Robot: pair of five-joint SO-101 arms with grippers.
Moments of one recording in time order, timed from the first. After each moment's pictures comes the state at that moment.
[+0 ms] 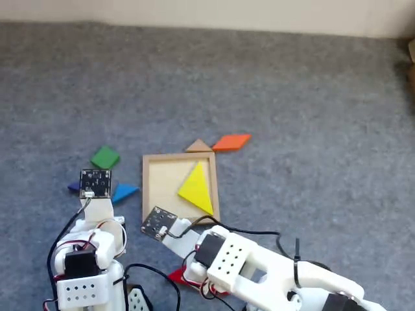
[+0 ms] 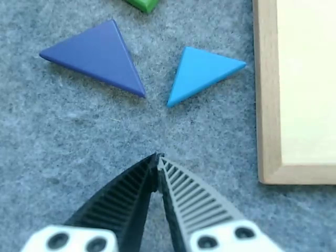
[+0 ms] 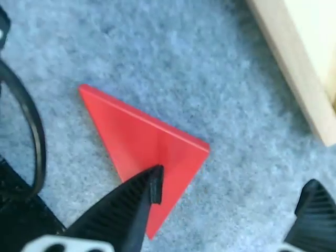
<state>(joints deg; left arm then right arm) -14.7 -102.5 96.0 76.5 0.6 -66.9 -29.1 64.2 60.1 2.0</state>
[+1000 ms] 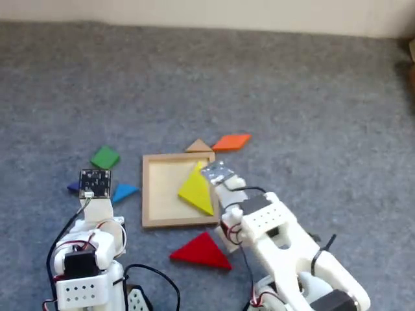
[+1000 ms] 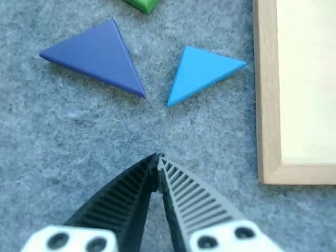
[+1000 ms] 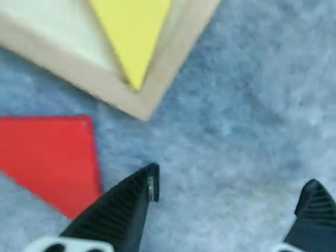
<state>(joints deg) -14.7 -102.5 96.0 76.5 0.6 -32.6 -28.3 65.8 54.4 10.4</state>
